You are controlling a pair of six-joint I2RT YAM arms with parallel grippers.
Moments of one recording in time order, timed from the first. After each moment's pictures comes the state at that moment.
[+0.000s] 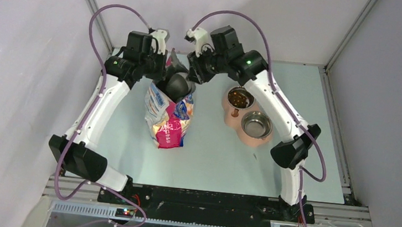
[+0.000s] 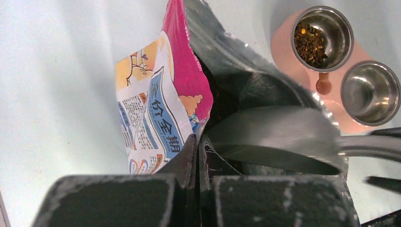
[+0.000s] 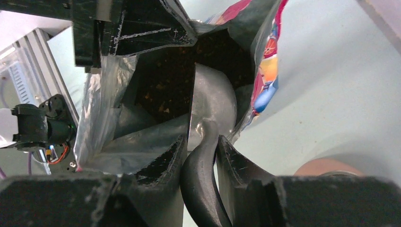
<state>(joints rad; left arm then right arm) -0.28 1.46 1.63 -0.82 0.07 -0.07 0.72 2.00 2.36 -0.93 -0.36 -0.05</state>
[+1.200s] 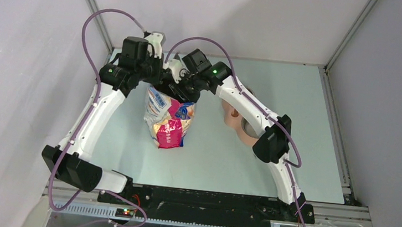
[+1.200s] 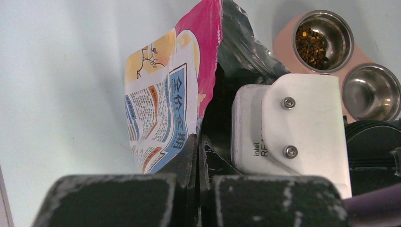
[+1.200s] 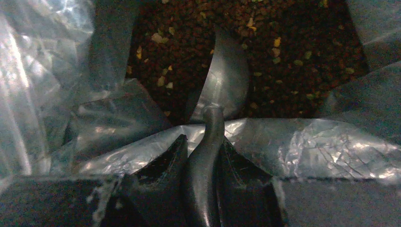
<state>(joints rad) -0.29 1.37 1.54 -0.78 0.04 -0.08 0.84 2.23 2.35 -1.02 -0.37 -0.18</state>
